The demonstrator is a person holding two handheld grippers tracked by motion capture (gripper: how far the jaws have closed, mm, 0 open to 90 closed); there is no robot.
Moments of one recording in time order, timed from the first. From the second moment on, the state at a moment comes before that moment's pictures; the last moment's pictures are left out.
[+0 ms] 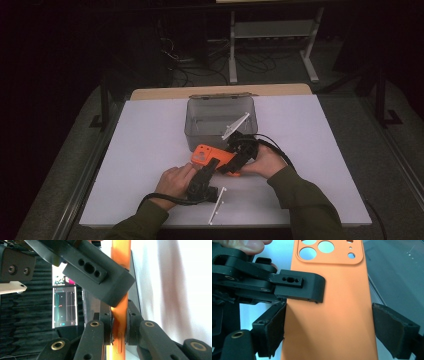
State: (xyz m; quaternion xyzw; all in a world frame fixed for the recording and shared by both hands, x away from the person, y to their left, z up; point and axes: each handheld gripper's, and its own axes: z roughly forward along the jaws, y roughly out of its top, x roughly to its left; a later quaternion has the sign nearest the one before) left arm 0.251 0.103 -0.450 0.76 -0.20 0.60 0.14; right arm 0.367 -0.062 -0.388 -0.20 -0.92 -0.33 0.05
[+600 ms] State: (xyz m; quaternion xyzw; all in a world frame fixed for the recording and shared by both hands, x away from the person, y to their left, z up) left arm 0.252 0.104 -0.449 0.77 -0.19 0.59 0.13; right arm 0.364 -0.067 -0.380 -0.19 -0.92 -0.35 0.03
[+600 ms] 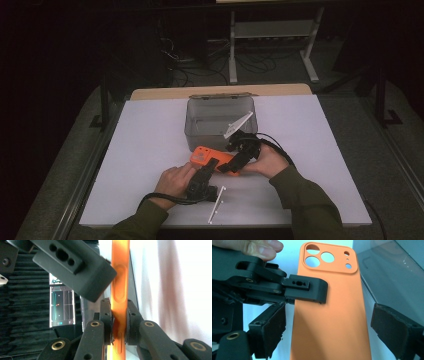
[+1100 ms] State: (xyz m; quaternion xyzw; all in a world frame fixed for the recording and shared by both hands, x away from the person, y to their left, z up) left arm 0.255 0.107 -0.450 0.78 -0.18 0.58 0.14; right arm 0.360 -0.090 -0.374 -0.21 -0.91 -0.35 0.01
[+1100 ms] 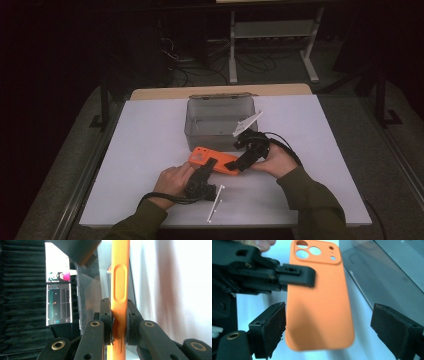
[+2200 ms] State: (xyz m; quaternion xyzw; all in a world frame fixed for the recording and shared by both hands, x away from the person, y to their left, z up) left arm 0.253 0.106 -0.448 0.79 -0.18 0.57 0.14; right arm 0.321 -0.178 -0.419 -0.31 -0.87 -0.36 -0.12
